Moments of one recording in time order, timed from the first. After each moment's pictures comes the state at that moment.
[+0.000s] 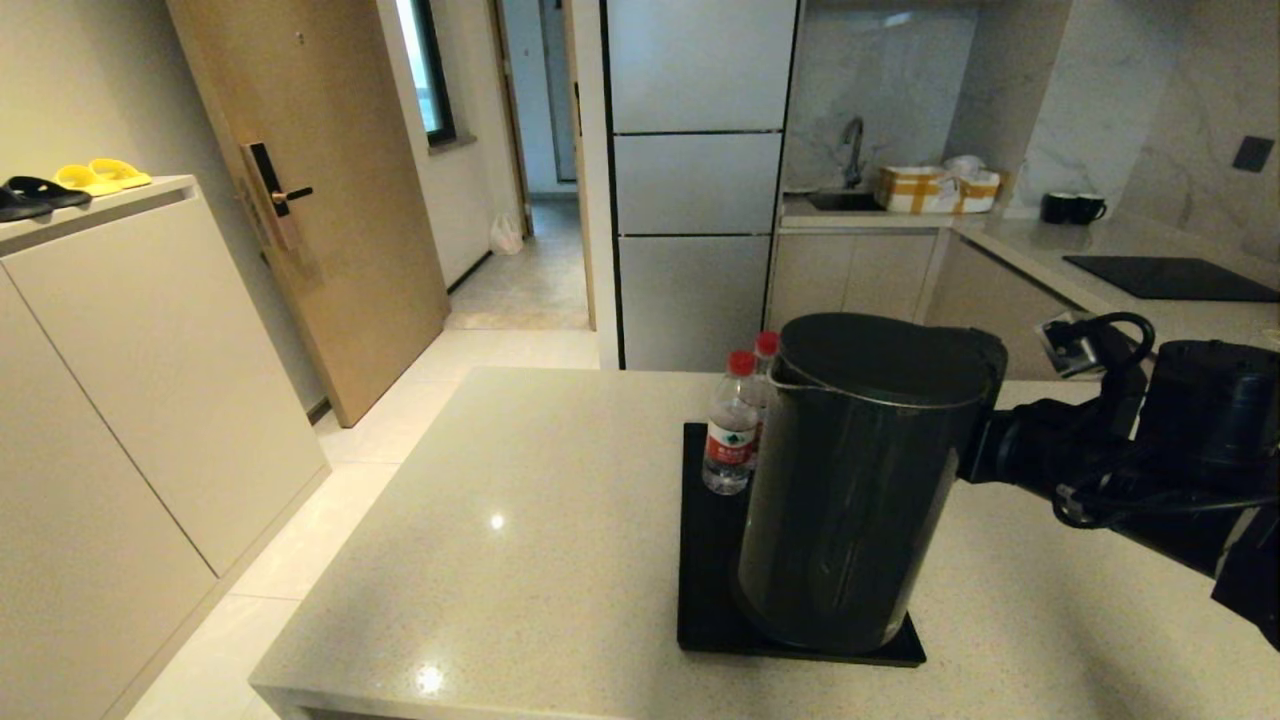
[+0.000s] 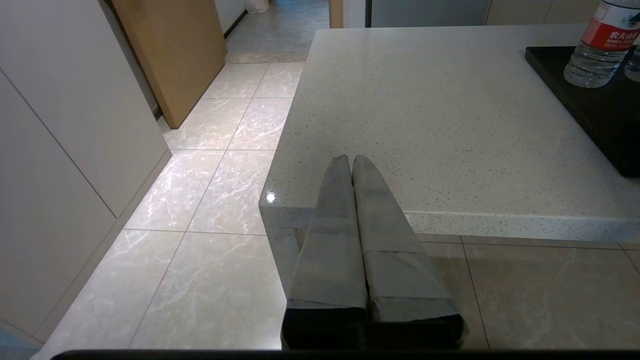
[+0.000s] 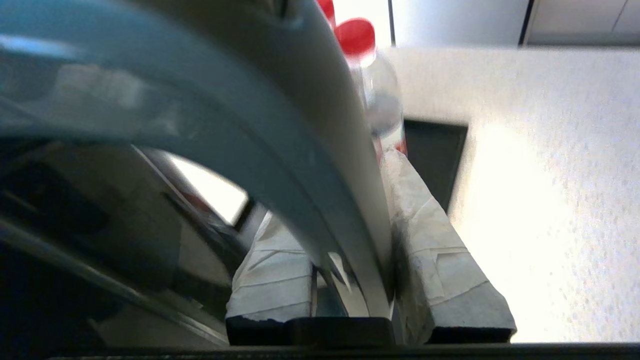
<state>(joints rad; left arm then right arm) 0.00 0.00 0.00 0.05 0.01 0.05 0.23 1.68 -0.52 -0.96 0.16 0.19</state>
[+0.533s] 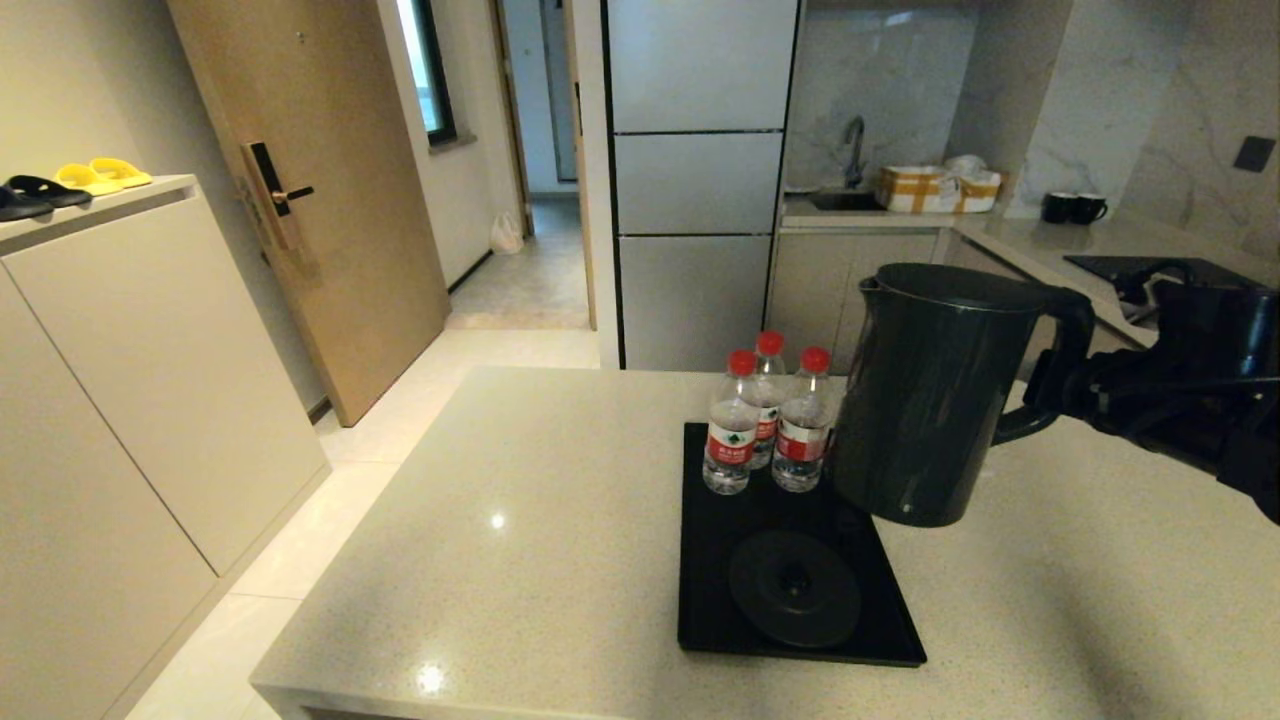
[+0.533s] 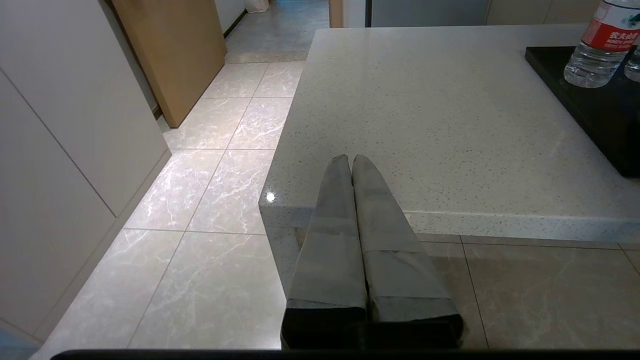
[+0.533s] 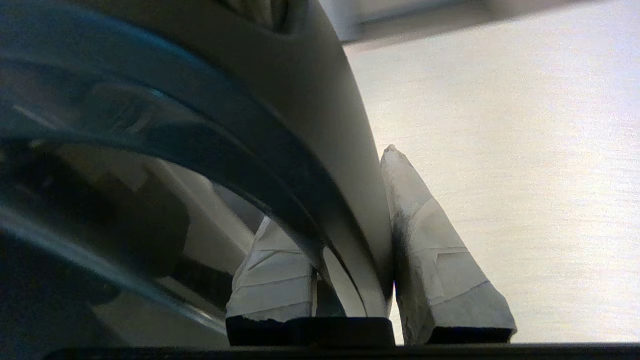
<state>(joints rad) 0.00 0.00 0.00 0.05 0.01 0.05 -0.08 1.79 -0.81 -0.70 0.02 0.20</state>
